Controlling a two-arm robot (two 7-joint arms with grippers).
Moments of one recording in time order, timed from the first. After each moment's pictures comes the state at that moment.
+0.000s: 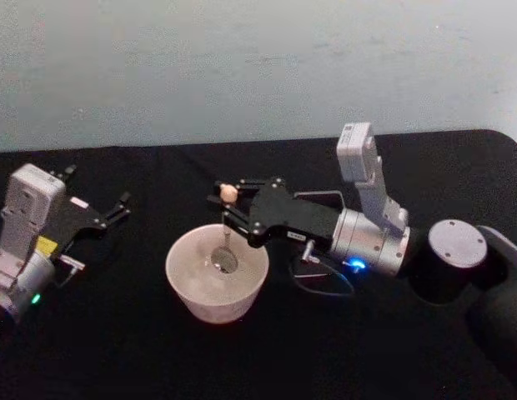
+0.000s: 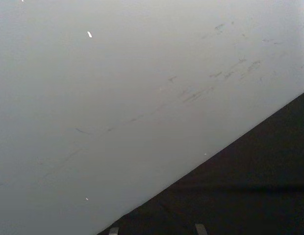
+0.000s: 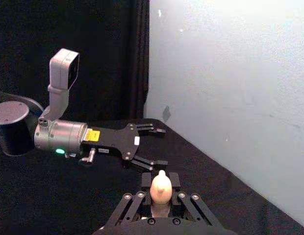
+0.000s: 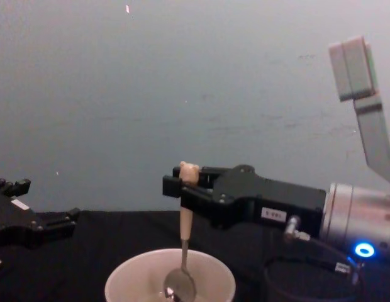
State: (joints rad) left arm -0.20 0.60 0.45 -1.41 -0.25 -0.12 0.03; right arm 0.51 0.31 -0.63 -1.16 0.49 -0.22 0.77
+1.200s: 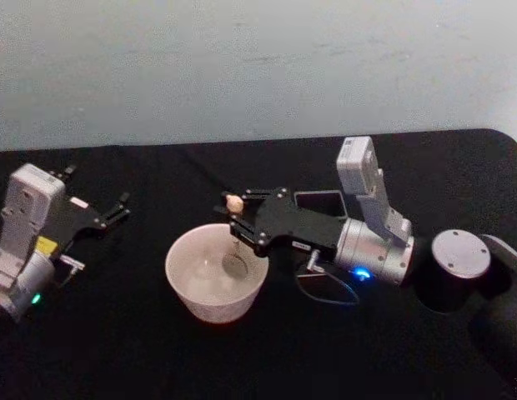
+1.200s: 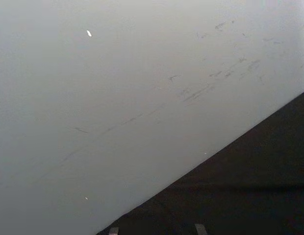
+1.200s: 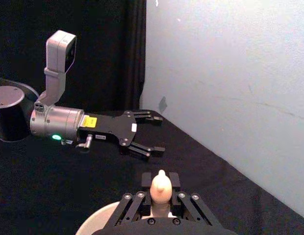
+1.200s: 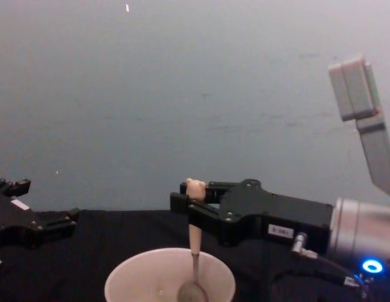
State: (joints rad) left arm -0.20 0.60 0.45 -1.41 -0.25 -0.12 0.03; right arm 0.48 0.31 -0.60 -1.16 0.45 -0.23 0.76
